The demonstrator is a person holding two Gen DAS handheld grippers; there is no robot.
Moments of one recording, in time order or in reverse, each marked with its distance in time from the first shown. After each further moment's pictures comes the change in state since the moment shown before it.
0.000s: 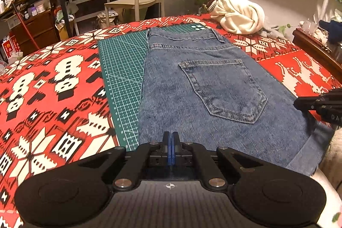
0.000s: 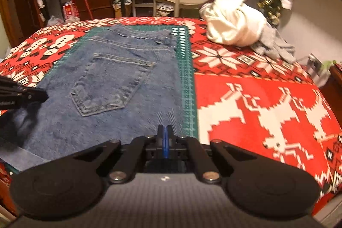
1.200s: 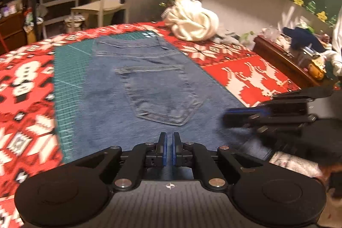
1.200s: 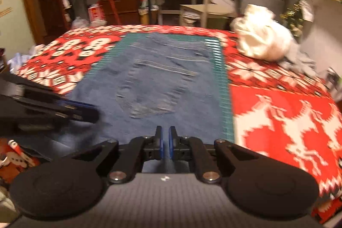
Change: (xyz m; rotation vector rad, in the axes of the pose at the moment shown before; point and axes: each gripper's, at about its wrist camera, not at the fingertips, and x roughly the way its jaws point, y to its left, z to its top) left arm -0.011 -0.052 -0.003 0.011 -0.031 -0.221; right arm -0.025 0.049 0.000 -0.110 -0.054 0.152
